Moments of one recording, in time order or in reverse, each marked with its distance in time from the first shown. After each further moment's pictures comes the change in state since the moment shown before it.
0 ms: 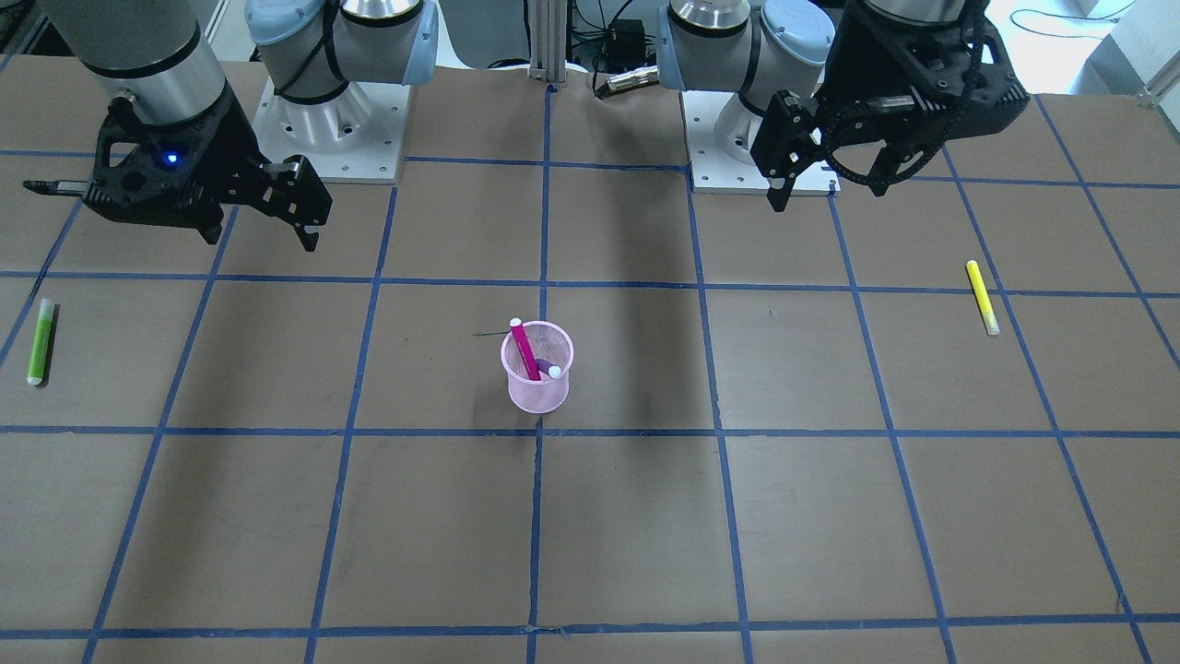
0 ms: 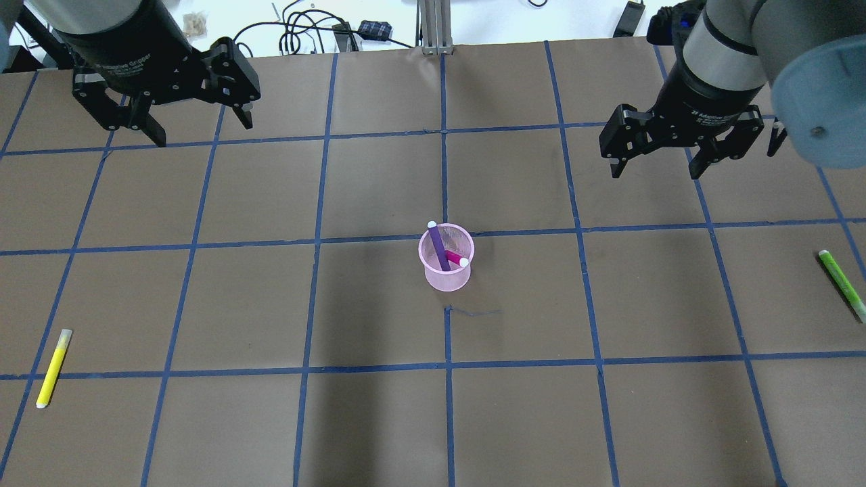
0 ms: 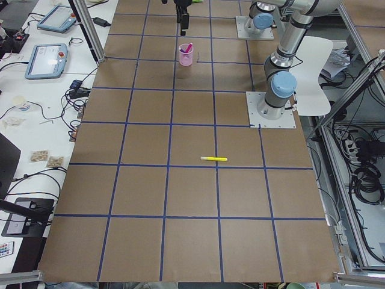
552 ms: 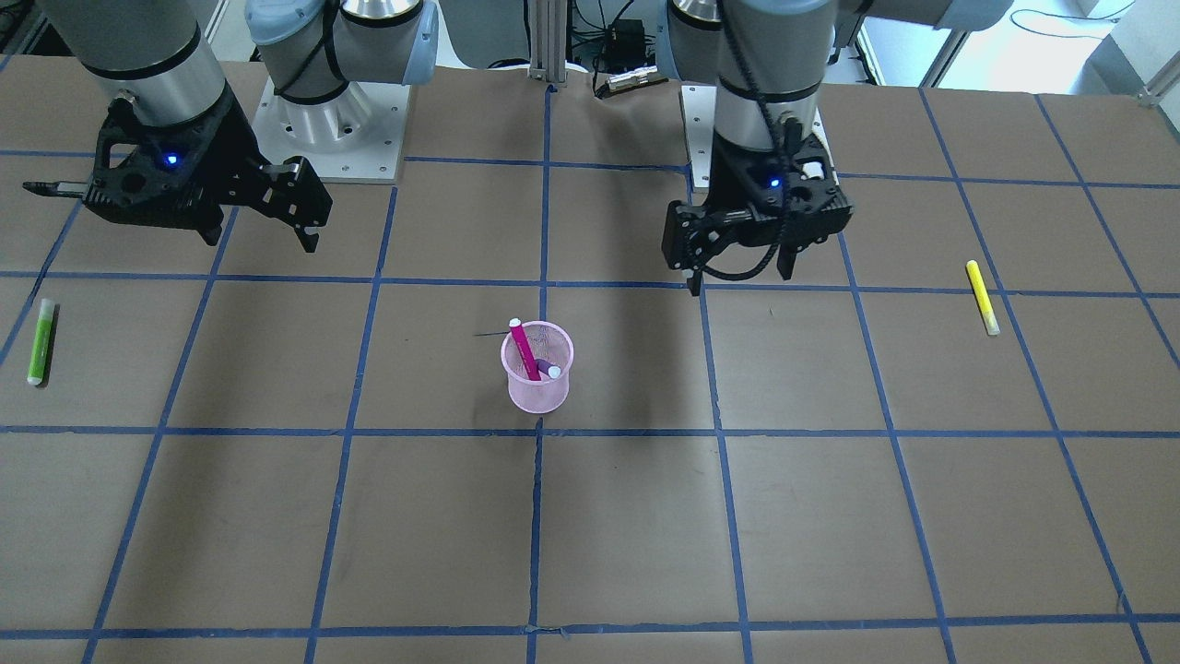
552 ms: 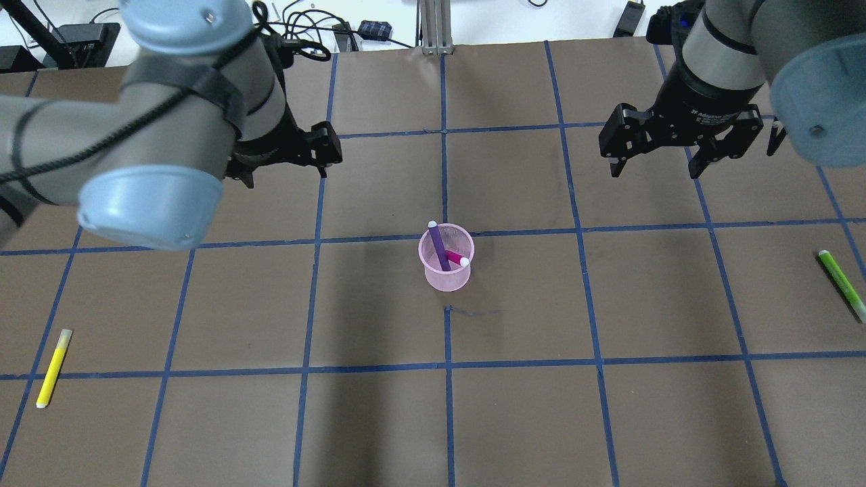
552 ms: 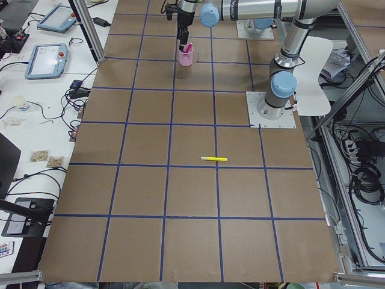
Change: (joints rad) left arm -0.106 -0.019 -0.224 0.310 0.081 -0.112; right arm -0.001 0.002 -0.002 -0.002 -0.001 0.000
